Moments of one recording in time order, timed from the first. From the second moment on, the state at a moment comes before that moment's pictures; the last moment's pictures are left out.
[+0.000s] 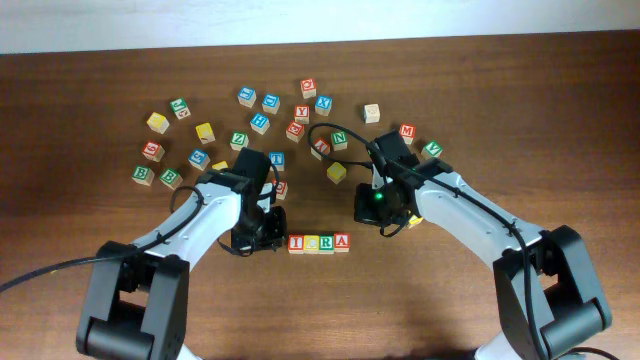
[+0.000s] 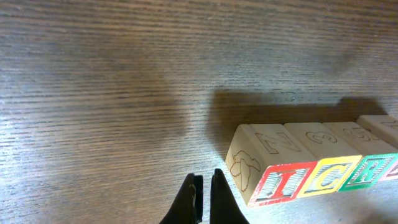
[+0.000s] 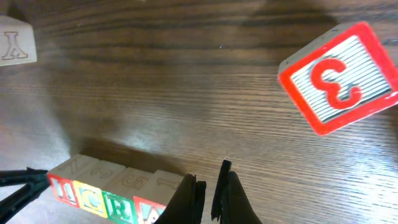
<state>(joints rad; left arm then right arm) -0.32 1.75 1.02 -0.84 0.28 -0.40 0.41 1.75 1.08 -0.65 -0.30 0.56</state>
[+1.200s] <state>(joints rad) -0.32 1.75 1.02 -0.85 0.28 -0.41 0.54 1.81 1.08 -0.57 -0.29 0.65</state>
